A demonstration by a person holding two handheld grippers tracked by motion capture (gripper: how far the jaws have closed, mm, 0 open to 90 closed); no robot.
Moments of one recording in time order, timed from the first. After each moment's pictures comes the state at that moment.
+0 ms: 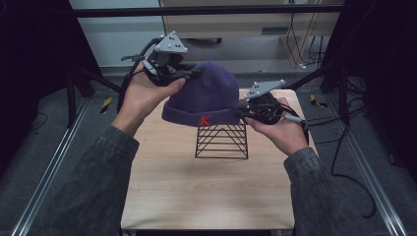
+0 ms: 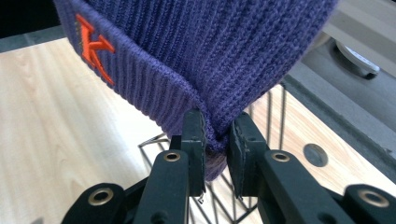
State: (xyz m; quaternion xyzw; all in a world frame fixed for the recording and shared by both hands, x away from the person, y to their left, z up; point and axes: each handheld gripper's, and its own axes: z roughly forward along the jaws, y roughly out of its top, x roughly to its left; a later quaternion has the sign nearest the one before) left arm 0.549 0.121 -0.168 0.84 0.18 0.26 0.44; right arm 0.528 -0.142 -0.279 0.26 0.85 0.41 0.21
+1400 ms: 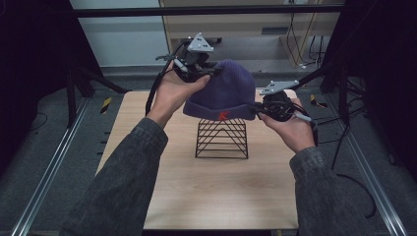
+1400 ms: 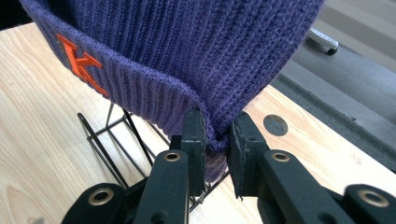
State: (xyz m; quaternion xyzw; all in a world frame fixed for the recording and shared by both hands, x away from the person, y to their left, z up) left arm 0.585 0.075 -0.196 0.84 0.19 0.26 0.44; right arm 0.550 -0.181 -0.302 0.33 0.83 0.39 0.24
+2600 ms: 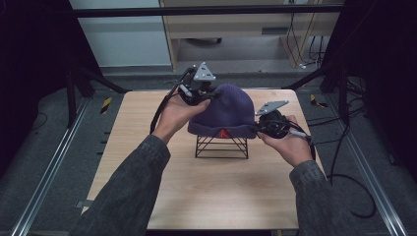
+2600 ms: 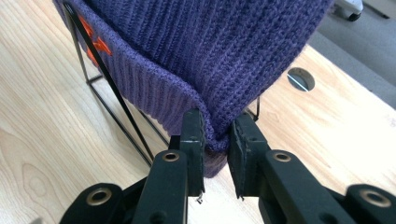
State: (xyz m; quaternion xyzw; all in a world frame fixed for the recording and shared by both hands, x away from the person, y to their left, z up) left arm 0.586 0.074 -0.265 0.86 0.18 0.25 0.42; right arm 0.540 -0.180 -0.355 0.32 0.86 0.33 0.22
